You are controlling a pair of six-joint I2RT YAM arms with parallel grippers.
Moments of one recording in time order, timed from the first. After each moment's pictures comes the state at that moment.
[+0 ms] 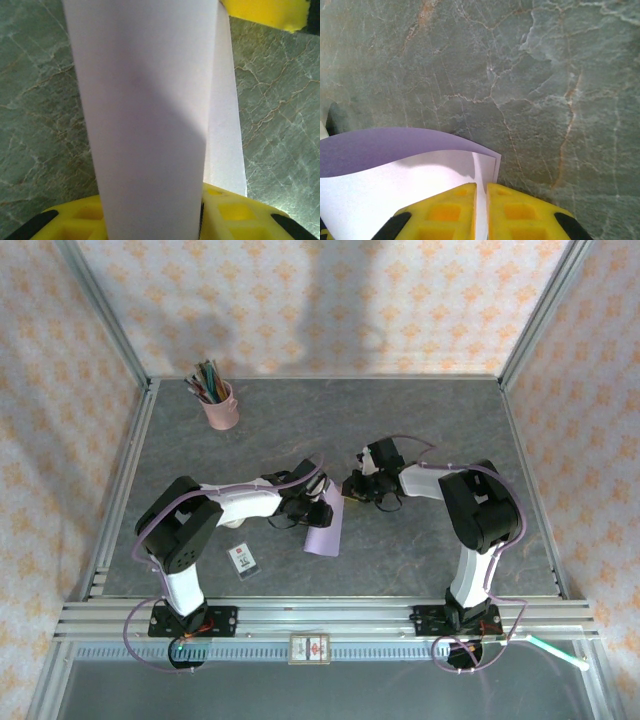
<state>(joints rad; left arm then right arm) -0.68 1.80 0.99 -0.36 0.20 -0.53 0.44 1.85 0.96 -0.12 -0.53 0.61</state>
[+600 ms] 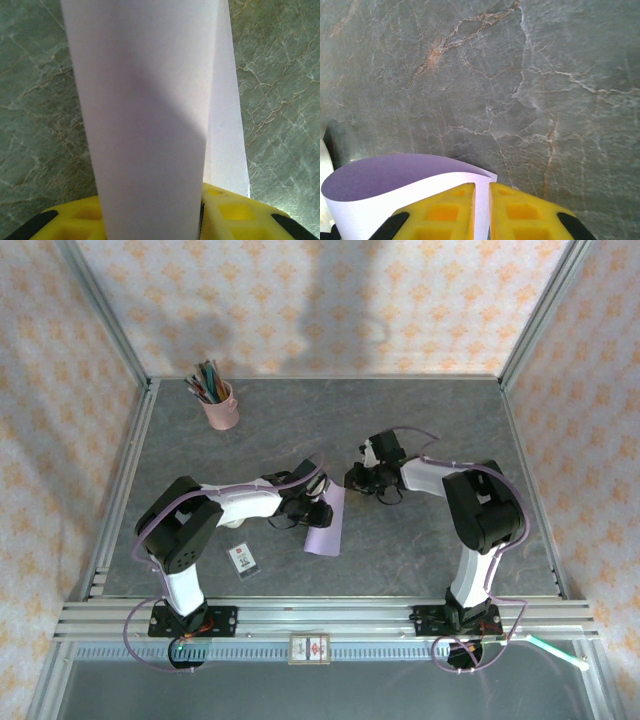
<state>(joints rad) -0.68 1.81 0.99 -0.35 0.19 -0.52 0.42 1.83 1.01 -0.18 -0.47 0.58</state>
